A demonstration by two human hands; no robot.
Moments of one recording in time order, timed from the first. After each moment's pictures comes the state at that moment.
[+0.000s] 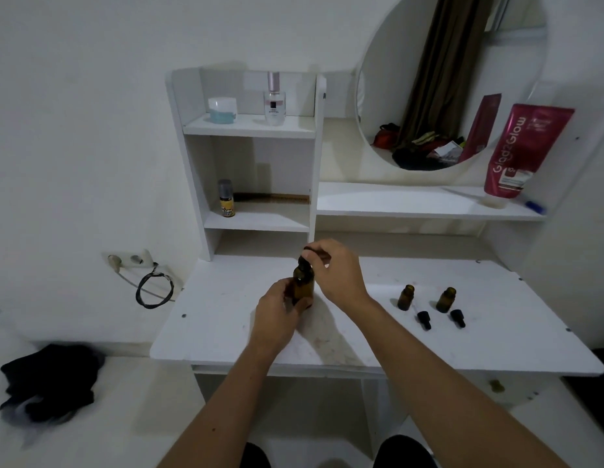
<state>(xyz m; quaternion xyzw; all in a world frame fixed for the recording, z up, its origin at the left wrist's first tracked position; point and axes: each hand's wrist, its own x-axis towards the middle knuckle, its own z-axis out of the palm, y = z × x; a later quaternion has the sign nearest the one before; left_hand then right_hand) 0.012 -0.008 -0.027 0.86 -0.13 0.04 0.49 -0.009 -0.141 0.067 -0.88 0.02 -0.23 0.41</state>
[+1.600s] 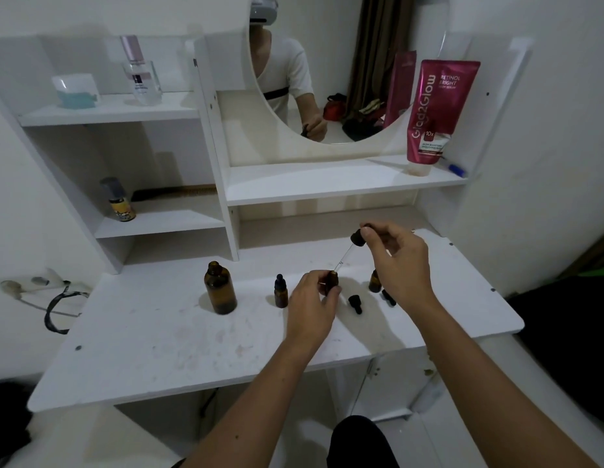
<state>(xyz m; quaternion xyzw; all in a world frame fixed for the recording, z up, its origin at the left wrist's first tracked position) -0.034 -0.194 -0.027 0.82 -0.23 0.02 0.52 -0.101 -0.330 0.072 -0.78 0.15 -0.35 0.48</state>
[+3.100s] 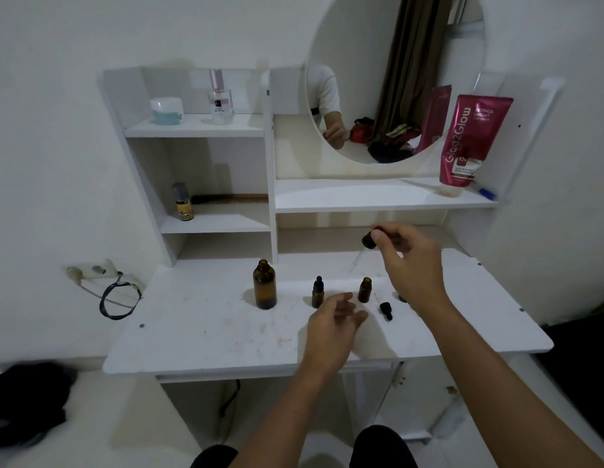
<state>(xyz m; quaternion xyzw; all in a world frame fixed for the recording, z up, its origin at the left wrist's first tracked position) -0.072 -0.143 -0.023 0.78 -0.18 -0.06 0.60 -0.104 -0.280 0.107 -0.81 0.08 -0.37 0.45</state>
